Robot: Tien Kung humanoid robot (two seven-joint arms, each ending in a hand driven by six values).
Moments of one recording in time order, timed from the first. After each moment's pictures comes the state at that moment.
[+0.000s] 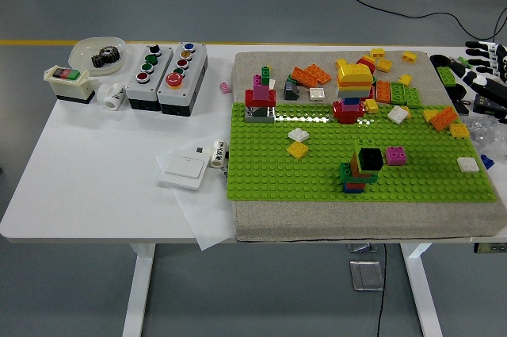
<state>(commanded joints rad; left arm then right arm) -0.16 0.12 -0.28 -0.25 0.51 0.19 0.33 0.49 -0.55 1.19 1.04 -1.41 -0.10 0.21</state>
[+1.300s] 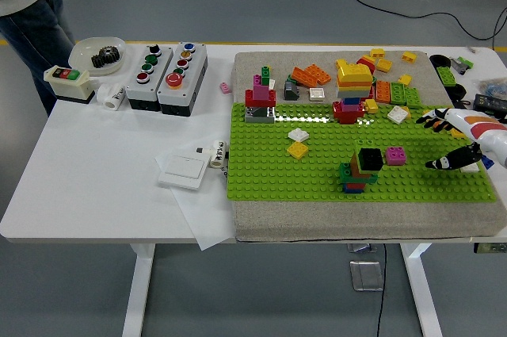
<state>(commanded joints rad) -0.16 0.11 -0.28 -0.25 0.50 0.19 0.33 0.65 -0.52 0.82 0.84 -1.83 -0.02 0.29</state>
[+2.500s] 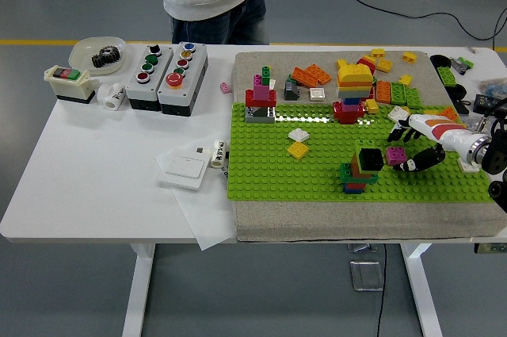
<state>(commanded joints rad) -0.17 0.11 -0.28 -0.25 0.51 0.18 0.33 0.77 -0.42 0.67 0.70 -1.76 0.02 0.27</state>
